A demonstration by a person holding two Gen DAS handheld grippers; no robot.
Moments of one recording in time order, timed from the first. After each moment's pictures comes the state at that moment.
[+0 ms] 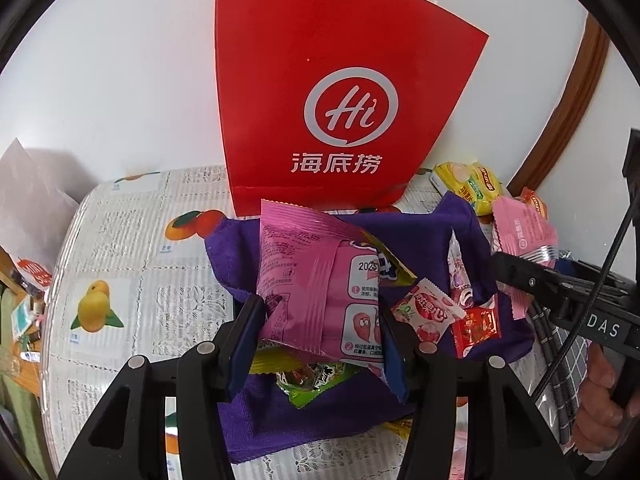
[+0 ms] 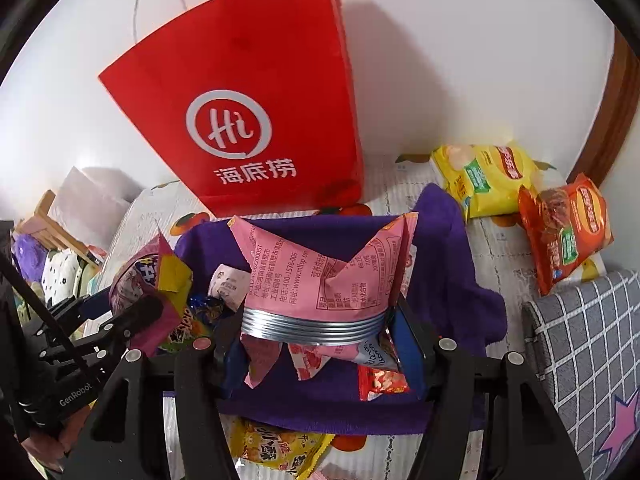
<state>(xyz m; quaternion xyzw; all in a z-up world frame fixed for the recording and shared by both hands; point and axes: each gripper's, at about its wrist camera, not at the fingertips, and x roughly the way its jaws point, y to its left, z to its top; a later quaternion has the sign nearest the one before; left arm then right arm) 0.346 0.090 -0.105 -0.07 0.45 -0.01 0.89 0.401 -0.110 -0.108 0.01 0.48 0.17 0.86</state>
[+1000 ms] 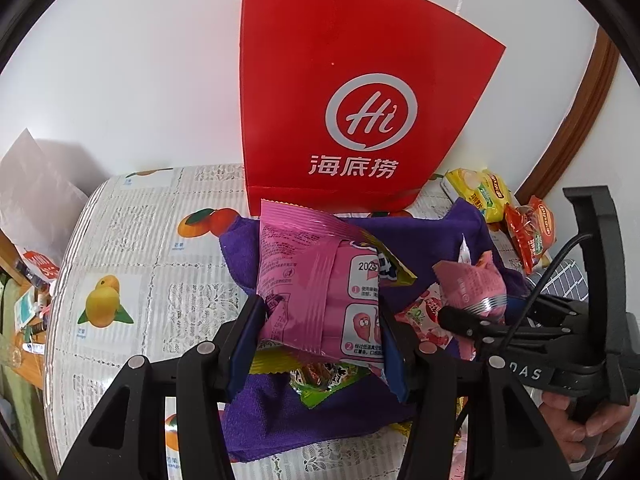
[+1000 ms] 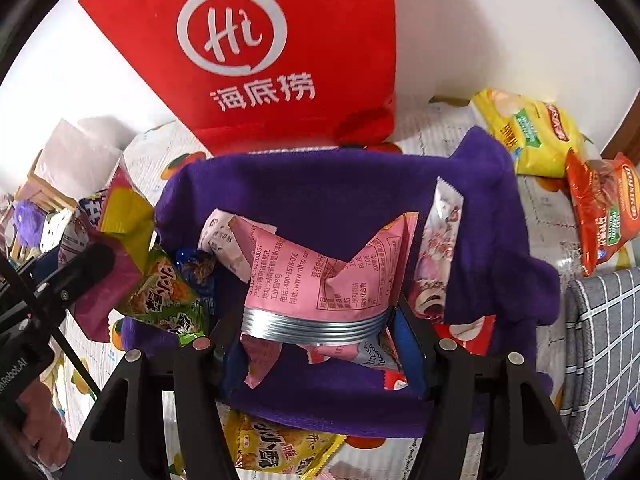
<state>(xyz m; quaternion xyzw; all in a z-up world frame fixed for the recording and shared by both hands) 0.345 0.102 -0.106 -0.08 0.45 0.00 0.89 0.414 -0.081 -0.161 -0.02 0.56 0.19 0.81</state>
